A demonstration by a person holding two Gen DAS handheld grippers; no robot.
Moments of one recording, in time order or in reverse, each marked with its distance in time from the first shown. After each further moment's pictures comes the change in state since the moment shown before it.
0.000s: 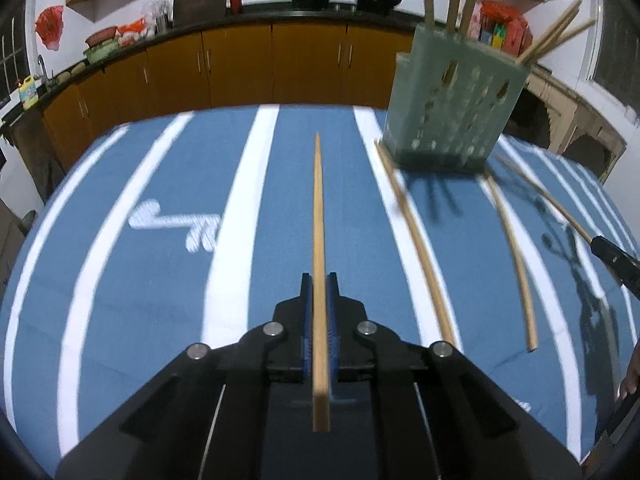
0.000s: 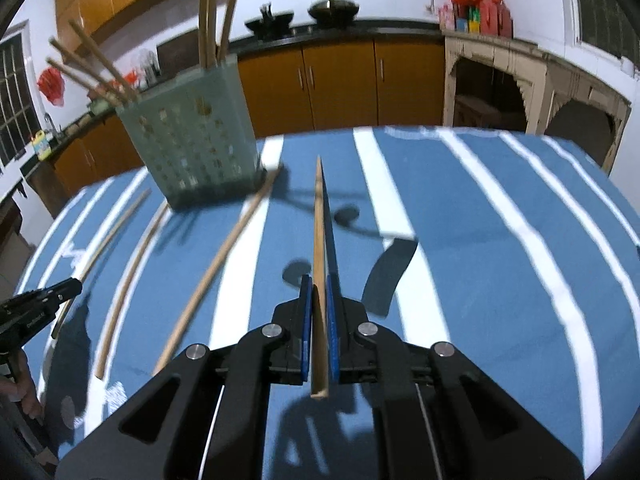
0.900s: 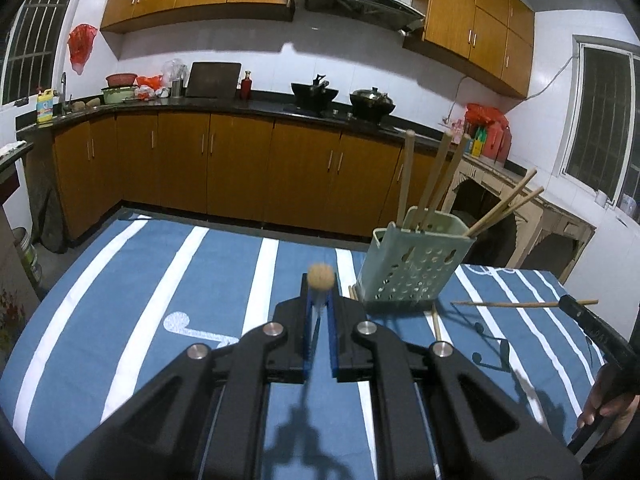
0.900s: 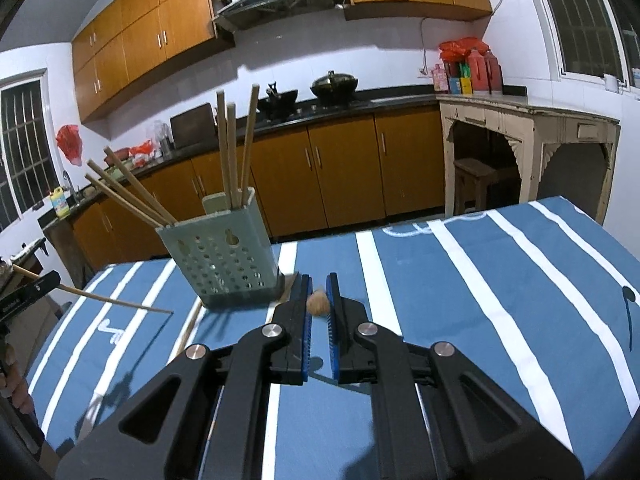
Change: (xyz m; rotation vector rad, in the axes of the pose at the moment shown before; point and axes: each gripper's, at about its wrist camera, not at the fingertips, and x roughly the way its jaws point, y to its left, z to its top) left arm -0.100 0.022 0.053 -0.113 -0.343 -0.094; right arm -0.055 -0.004 0.043 0.047 -0.248 0.061
